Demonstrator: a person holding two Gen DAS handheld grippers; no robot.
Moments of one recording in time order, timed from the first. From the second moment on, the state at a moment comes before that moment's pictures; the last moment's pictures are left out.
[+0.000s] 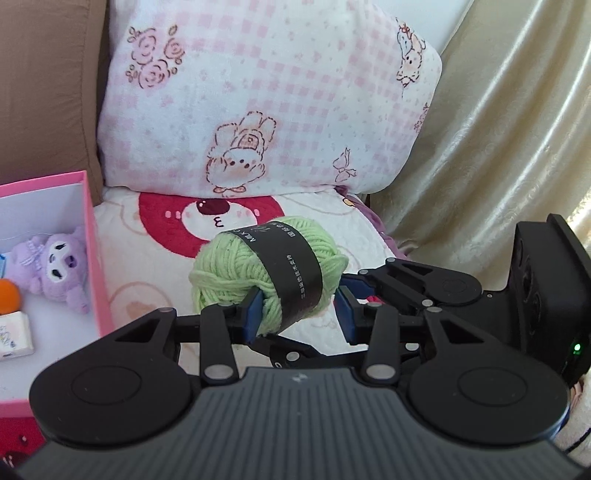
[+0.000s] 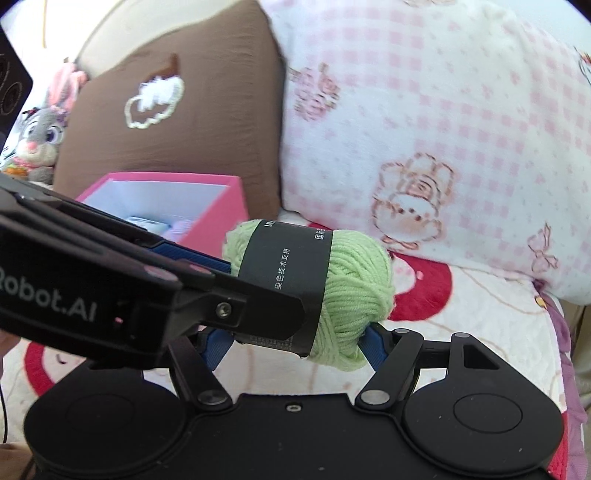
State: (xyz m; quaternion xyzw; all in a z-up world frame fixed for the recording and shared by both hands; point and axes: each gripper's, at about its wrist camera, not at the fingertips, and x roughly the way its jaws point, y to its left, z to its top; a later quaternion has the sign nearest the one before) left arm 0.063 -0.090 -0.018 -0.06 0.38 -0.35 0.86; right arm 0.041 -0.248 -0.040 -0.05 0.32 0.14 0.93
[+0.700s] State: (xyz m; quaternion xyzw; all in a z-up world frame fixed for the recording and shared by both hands) left arm 0.026 -0.034 0.000 -0.09 0.40 -0.33 0.85; right arm 0.017 -0.200 -0.019 -0.04 0.37 0.18 0.91
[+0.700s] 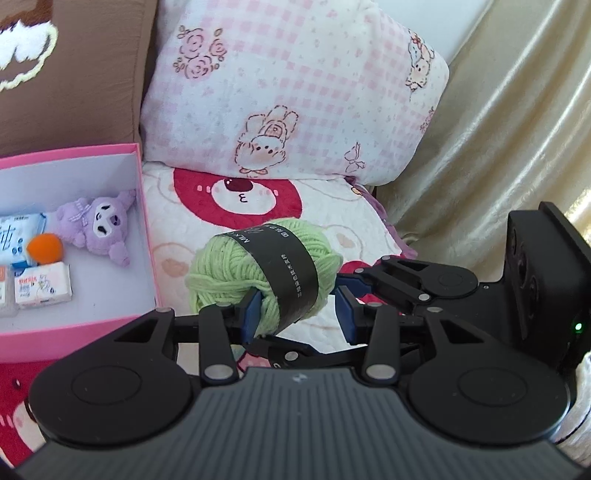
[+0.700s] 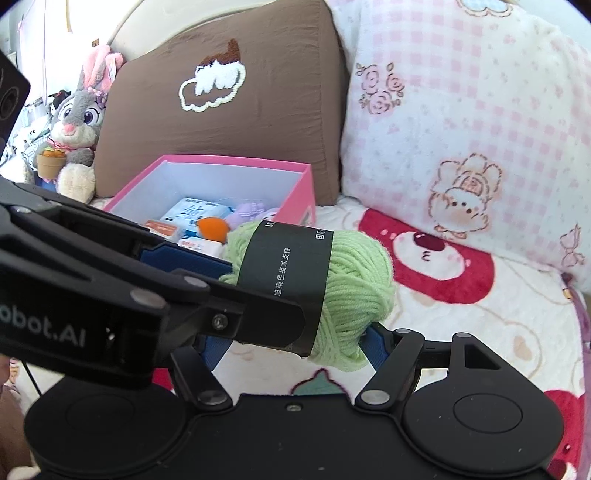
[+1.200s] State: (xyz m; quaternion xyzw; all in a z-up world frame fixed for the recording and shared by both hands) left arm -0.004 0.018 0.041 -0.10 0.40 -0.33 0.85; right arm -0.019 -0.163 0.021 -0.06 0.35 0.21 0.91
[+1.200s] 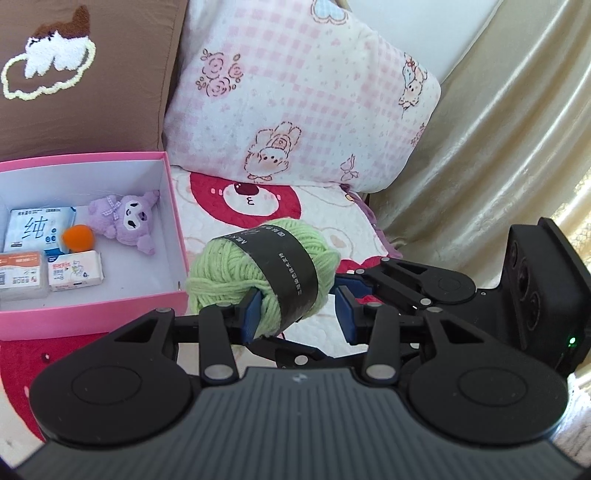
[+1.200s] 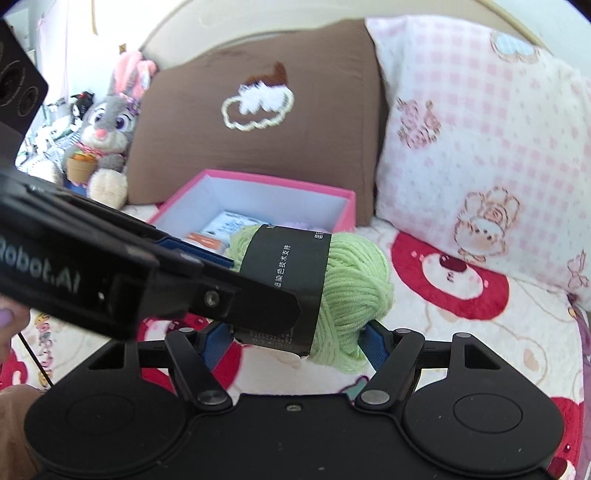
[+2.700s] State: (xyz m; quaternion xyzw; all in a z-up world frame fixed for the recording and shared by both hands) left arm 0.127 0.113 0.008 -0.17 0.47 -0.21 0.84; right arm 0.101 -0.065 0.012 -0.03 0.44 0.24 0.87
